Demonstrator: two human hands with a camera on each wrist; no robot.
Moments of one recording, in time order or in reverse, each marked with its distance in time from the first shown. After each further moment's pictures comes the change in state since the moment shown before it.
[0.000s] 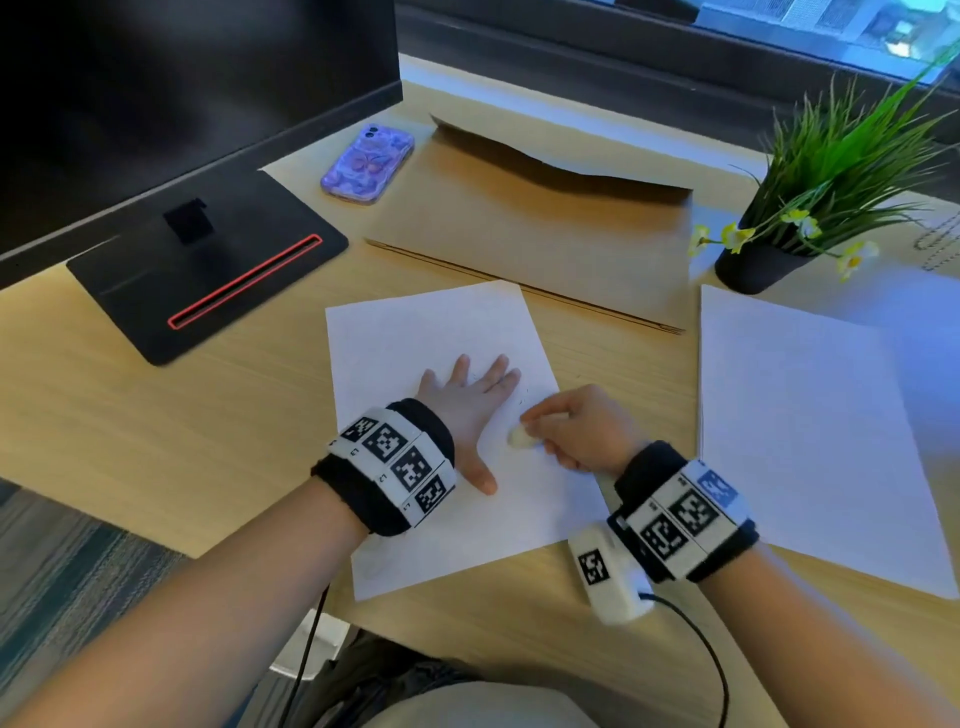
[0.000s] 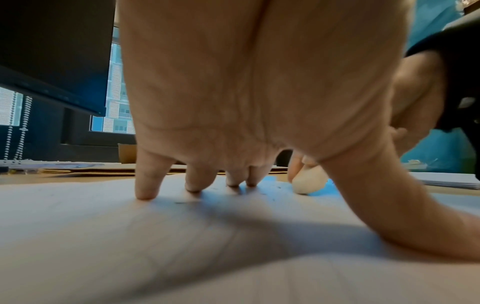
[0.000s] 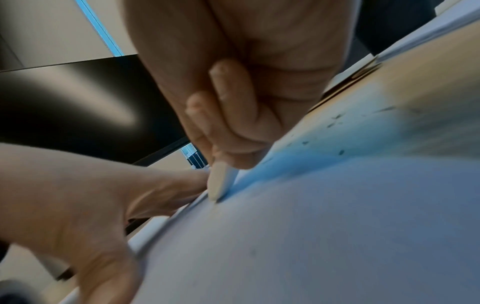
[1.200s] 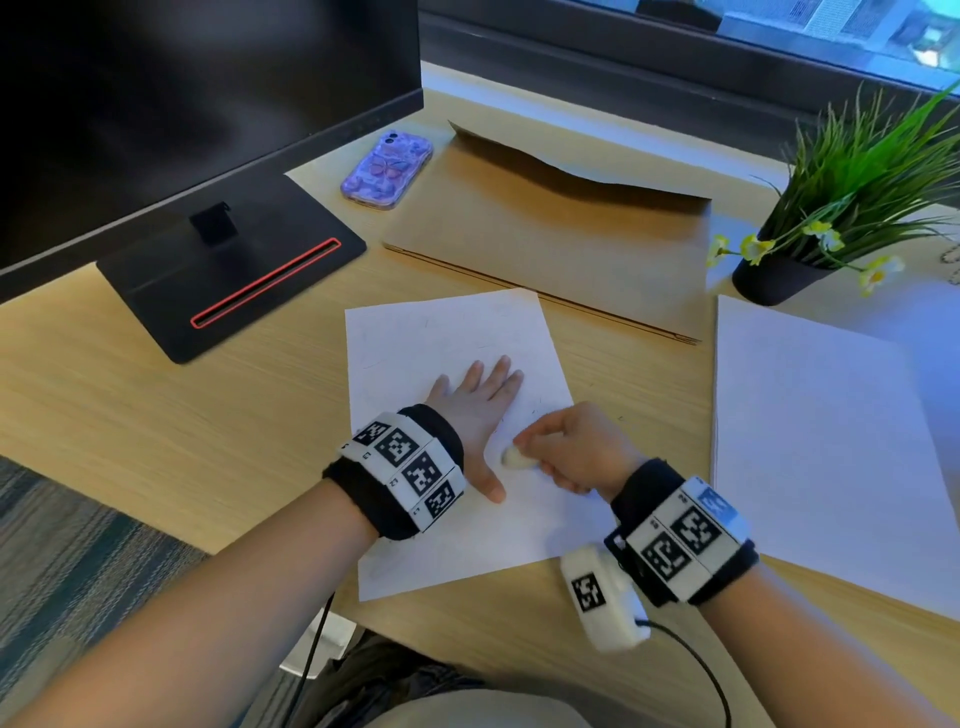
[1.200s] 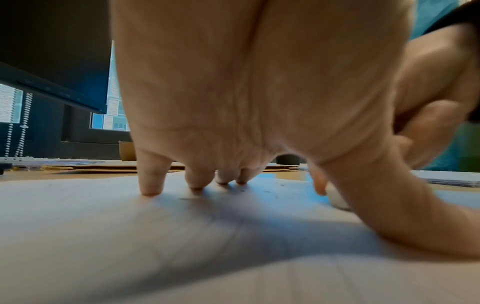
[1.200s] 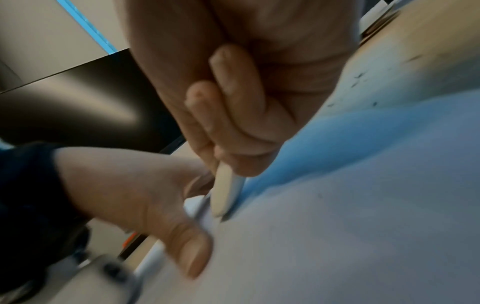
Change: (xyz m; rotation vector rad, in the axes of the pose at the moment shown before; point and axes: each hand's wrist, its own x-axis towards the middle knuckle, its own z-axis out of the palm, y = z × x) left_hand -0.001 -0.003 0.003 0.005 0.013 -0.010; right_hand -0.004 -0.006 0.013 0.053 -0.096 0.053
